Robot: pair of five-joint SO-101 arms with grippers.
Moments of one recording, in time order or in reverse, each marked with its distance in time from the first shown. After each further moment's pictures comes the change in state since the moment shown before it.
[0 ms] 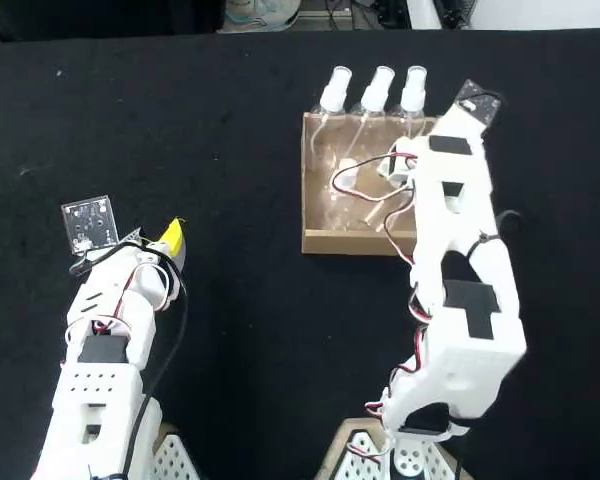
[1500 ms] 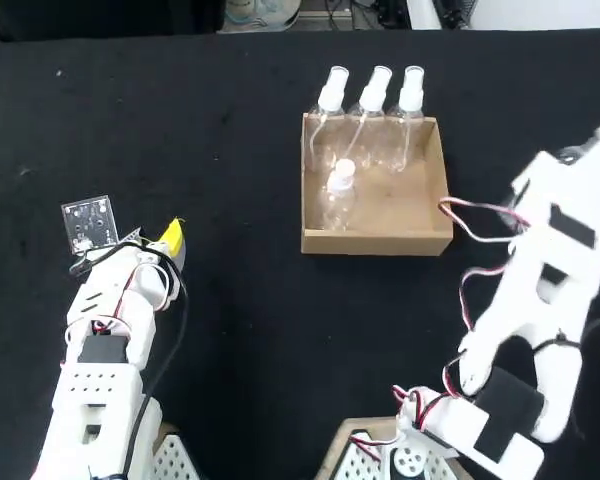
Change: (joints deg) left arm 0.0 0.0 0.0 0.0 0.0; right arm 27.8 -25.5 30.2 -41.8 20.1
